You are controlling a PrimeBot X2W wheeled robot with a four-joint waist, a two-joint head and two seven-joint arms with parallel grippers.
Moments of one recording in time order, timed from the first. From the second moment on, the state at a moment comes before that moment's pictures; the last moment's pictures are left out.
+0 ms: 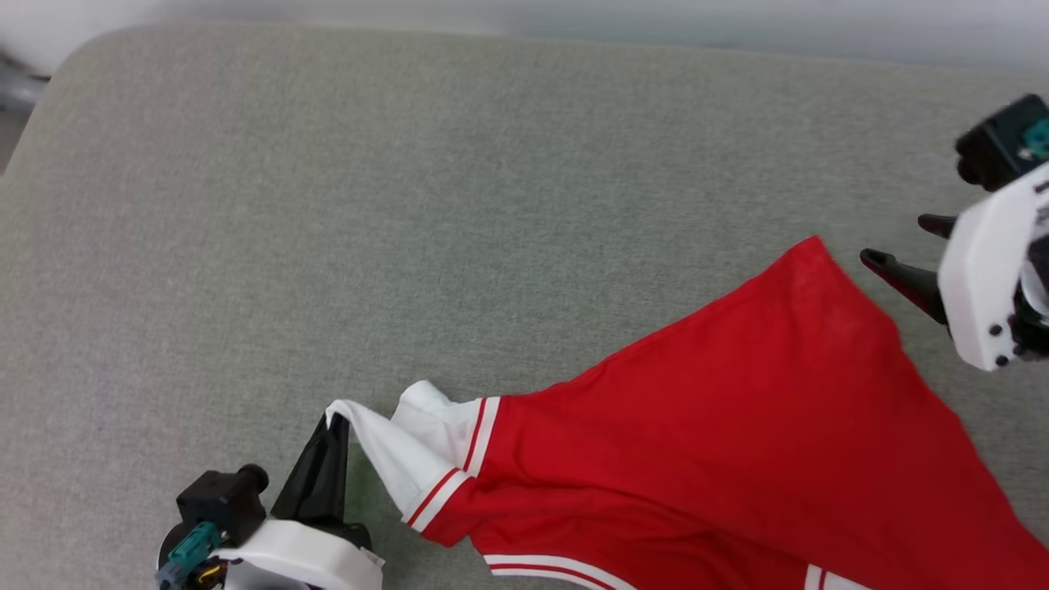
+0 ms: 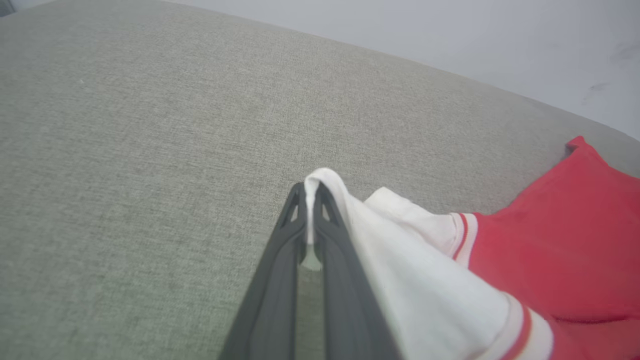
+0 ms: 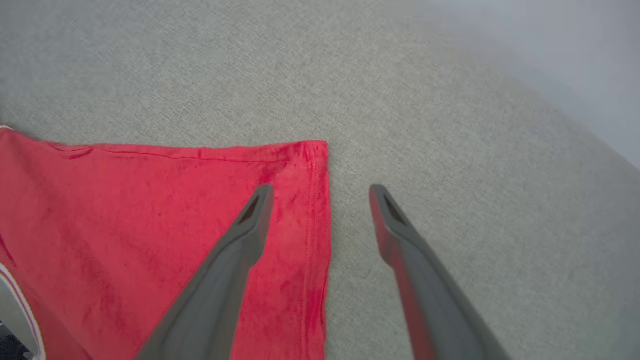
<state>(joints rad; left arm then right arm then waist) 0.01 0.21 -0.20 0.10 -0.46 -0.01 -0.23 -0.64 -0.69 0.39 0.03 0.71 0.13 0.84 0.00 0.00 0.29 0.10</state>
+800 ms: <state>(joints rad) -0.11 0.17 -0.23 0.14 -0.43 -0.03 -0.26 -0.90 -0.65 0.79 0.43 0.74 0.13 0.74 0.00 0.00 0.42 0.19</state>
